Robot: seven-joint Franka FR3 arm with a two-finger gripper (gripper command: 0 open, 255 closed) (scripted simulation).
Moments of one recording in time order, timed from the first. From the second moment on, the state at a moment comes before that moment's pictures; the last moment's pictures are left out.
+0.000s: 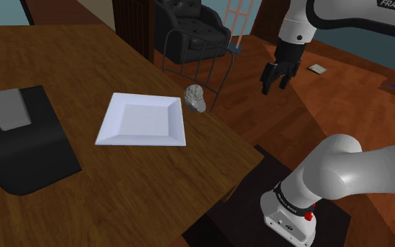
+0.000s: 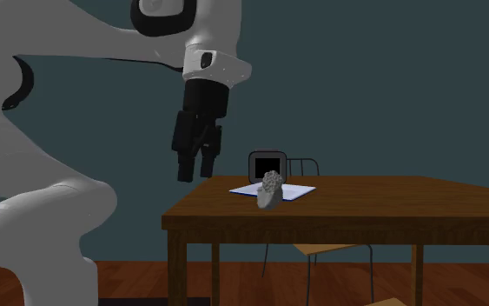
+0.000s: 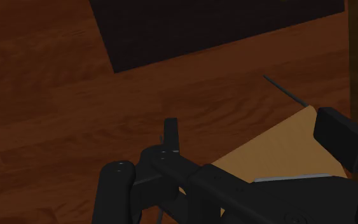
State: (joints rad) arm -0.02 -0.82 -0.07 -2.41 -0.10 1.48 0.14
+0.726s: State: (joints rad) arm -0.01 -0.80 0.14 -2.45 0.09 1.70 0.50
